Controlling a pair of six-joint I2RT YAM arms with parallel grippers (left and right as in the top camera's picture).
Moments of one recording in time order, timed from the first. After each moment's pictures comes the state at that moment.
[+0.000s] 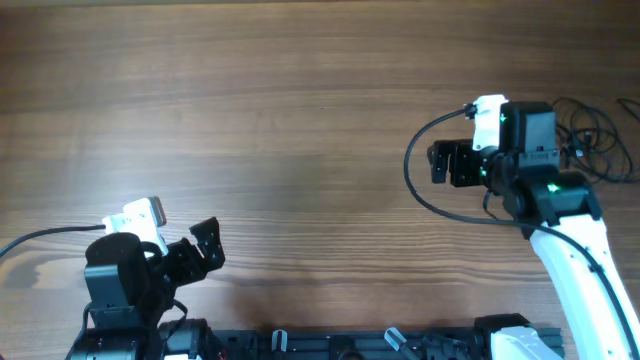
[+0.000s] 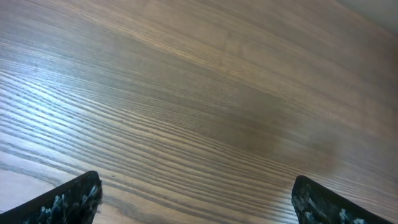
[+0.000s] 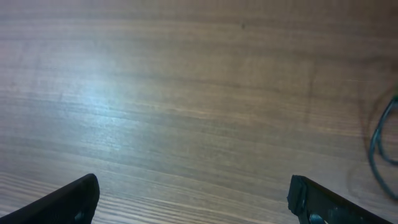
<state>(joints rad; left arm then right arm) 0.07 0.47 0.77 -1.06 0.13 -0.33 0.10 1.16 0.97 -0.71 -0.12 0.04</state>
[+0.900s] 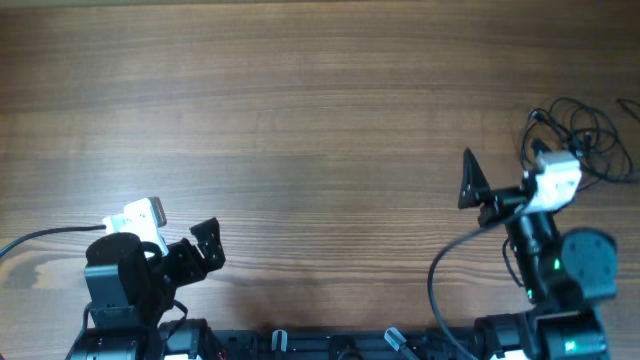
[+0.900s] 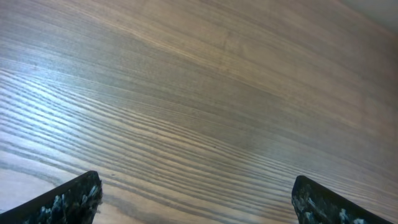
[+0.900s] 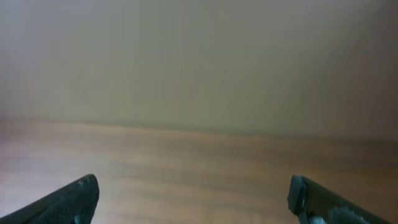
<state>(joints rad) 0.07 0.47 0.77 -1.07 0.13 -0.33 0.10 0.40 0.53 -0.17 -0.04 0.01</state>
